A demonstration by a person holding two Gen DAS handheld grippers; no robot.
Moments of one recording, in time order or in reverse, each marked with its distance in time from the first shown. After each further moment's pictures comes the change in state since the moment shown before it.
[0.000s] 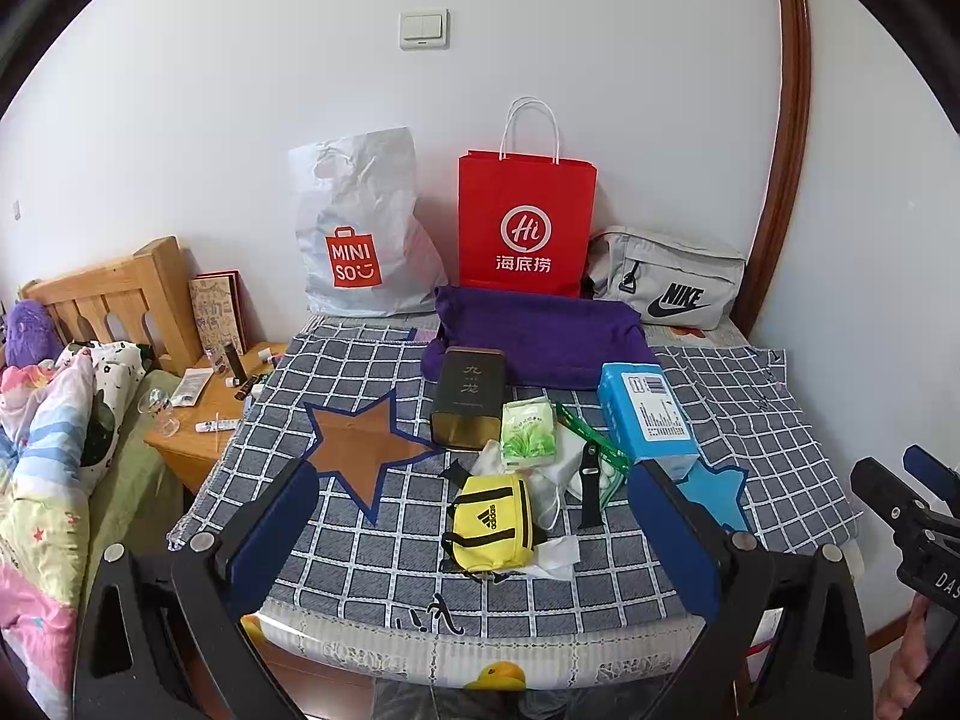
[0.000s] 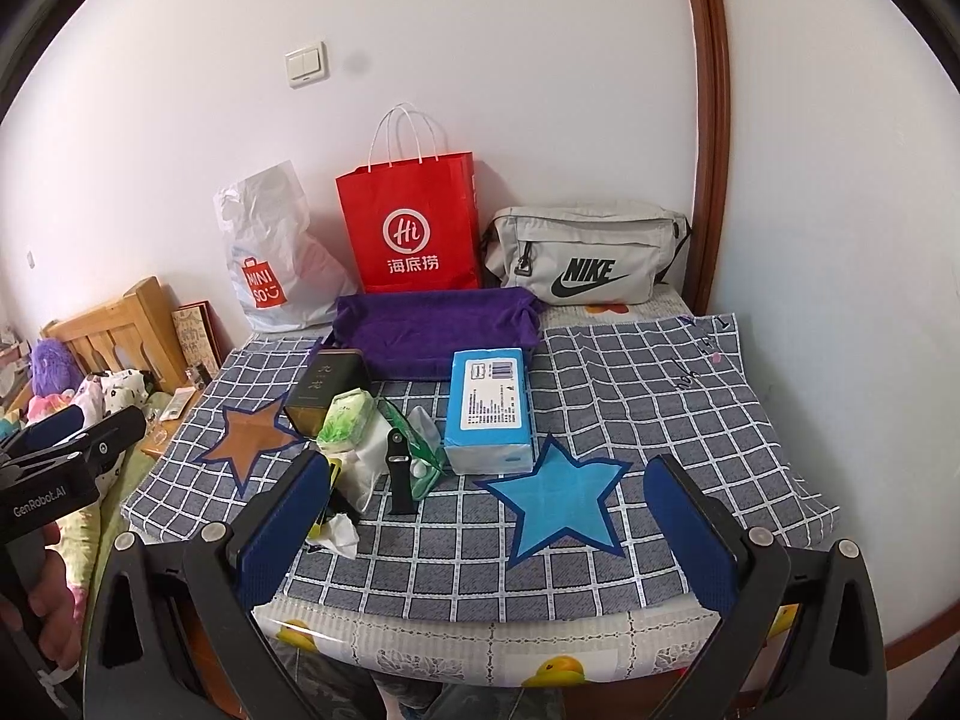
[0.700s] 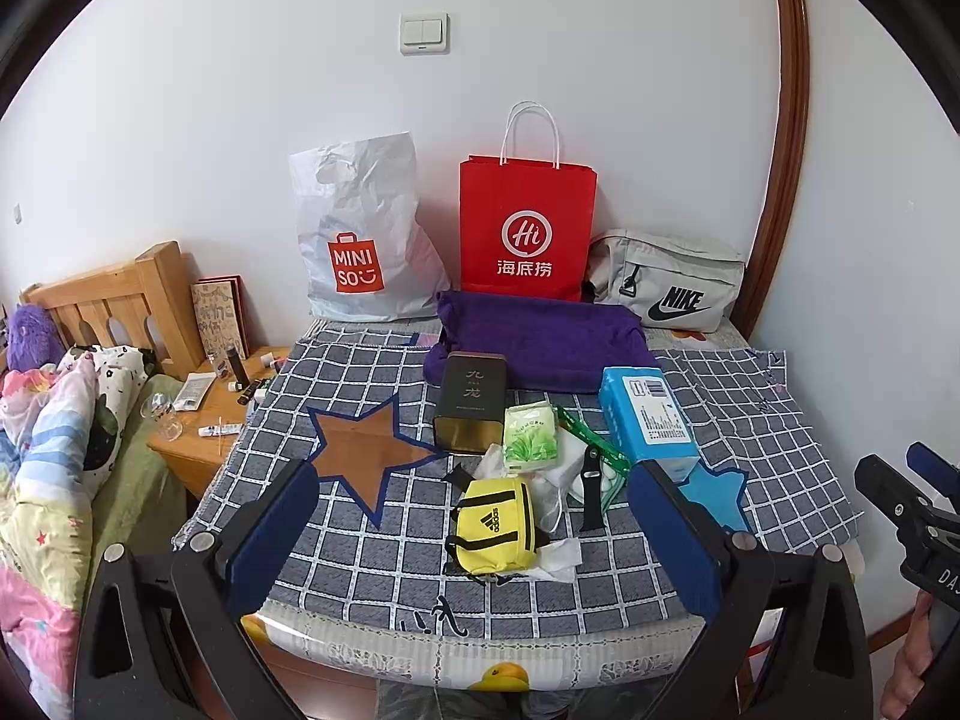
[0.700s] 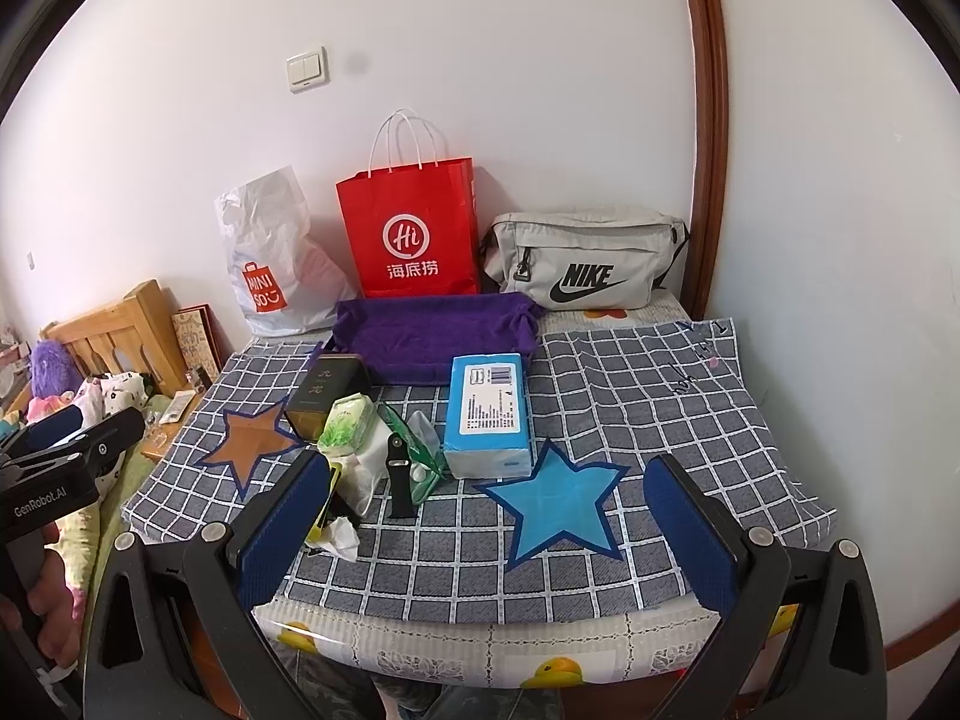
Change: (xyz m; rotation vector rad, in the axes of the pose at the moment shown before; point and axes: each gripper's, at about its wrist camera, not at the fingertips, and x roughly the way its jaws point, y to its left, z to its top) left arm -0.002 0.001 -0.001 0.003 -0.004 0.003; right arm -0.005 0.001 0.002 -0.003 -0.012 -0.007
